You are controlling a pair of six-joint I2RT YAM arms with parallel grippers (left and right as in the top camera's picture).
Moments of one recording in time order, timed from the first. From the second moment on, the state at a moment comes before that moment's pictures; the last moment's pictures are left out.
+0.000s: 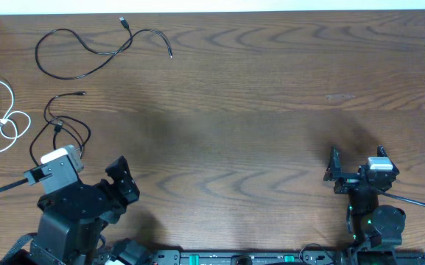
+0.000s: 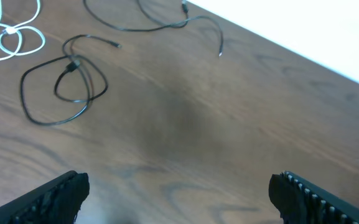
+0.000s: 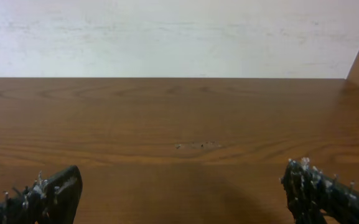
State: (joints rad) left arm -0.55 0.69 1.34 -1.42 -0.51 -0.77; right arm 0.02 0.01 0.01 -0.07 0.04 0.00
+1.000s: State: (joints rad) left arm -0.17 0.42 0.82 -0.90 -0.05 -0.28; right arm 0.02 0.01 0.01 -0.07 0.03 0.01
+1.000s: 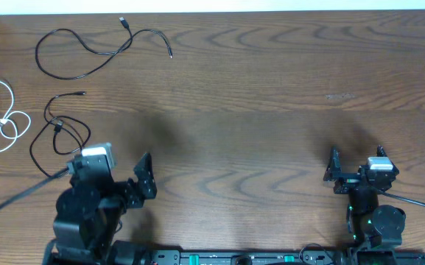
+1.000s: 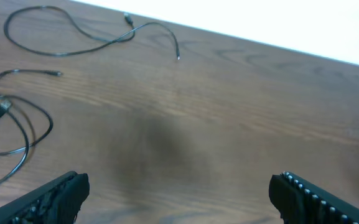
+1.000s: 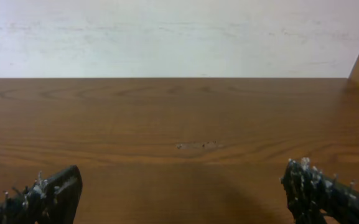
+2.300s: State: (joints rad) left arm -0.08 0.02 0.32 -0.47 0.00 -0.12; right arm 0.02 0.01 0.01 -0.07 0.03 0.01
